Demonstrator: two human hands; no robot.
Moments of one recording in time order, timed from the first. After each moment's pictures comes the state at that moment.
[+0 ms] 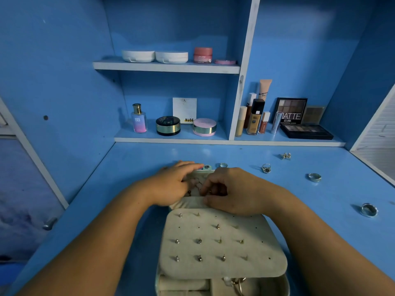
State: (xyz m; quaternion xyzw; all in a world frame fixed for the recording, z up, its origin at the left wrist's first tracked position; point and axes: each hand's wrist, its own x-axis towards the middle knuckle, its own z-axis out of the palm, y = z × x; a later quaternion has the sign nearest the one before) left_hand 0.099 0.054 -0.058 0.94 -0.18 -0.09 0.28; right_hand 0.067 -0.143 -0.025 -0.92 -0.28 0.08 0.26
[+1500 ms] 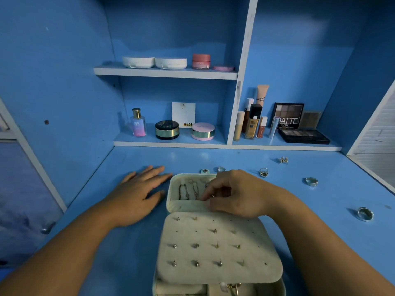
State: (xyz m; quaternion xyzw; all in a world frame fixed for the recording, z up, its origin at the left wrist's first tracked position) left_hand 0.074 0.113 -0.074 0.98 -0.15 -0.02 0.14; right_hand 0.067 -0.153 -0.019 -0.91 -0.28 0.10 0.28
